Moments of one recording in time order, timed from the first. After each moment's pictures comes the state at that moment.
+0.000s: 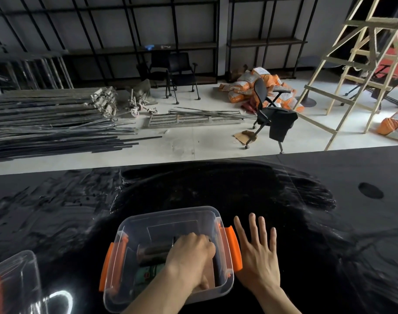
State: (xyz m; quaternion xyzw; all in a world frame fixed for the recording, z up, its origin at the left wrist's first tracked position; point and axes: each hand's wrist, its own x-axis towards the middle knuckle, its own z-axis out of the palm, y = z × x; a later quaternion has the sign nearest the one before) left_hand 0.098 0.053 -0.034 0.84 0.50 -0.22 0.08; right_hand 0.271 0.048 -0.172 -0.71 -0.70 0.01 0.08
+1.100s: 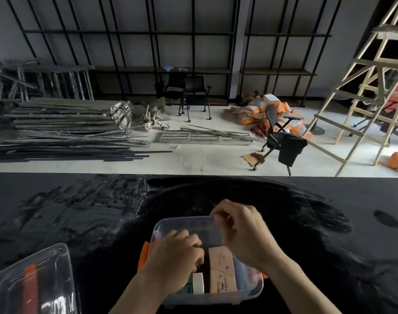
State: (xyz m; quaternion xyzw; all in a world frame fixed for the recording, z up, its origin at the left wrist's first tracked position) left_hand -0.001 0.015 -0.006 0.85 0.53 -0.01 0.01; right_hand 0.179 0.049 0.031 -0.51 -0.79 0.16 0.29
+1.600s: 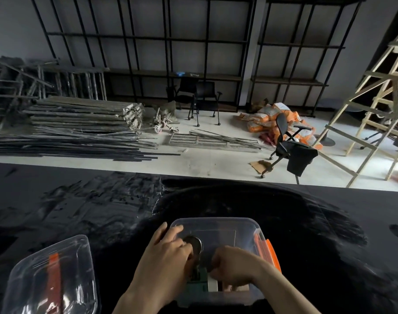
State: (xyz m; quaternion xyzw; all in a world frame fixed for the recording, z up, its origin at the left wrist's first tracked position) left_hand -0.053 -0.011 -0.021 0.80 0.60 0.05 0.00; right_hand 0.134 0.046 -0.012 -0.52 -0.75 0.38 -0.14
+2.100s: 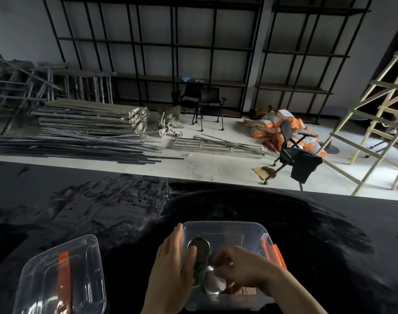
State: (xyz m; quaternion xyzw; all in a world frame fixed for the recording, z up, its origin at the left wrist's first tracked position) left_hand -0.050 -0.027 -0.052 0.60 0.67 0.39 0.20; right_hand 0.130 0.032 0.007 -0.54 -0.72 0.45 -0.03
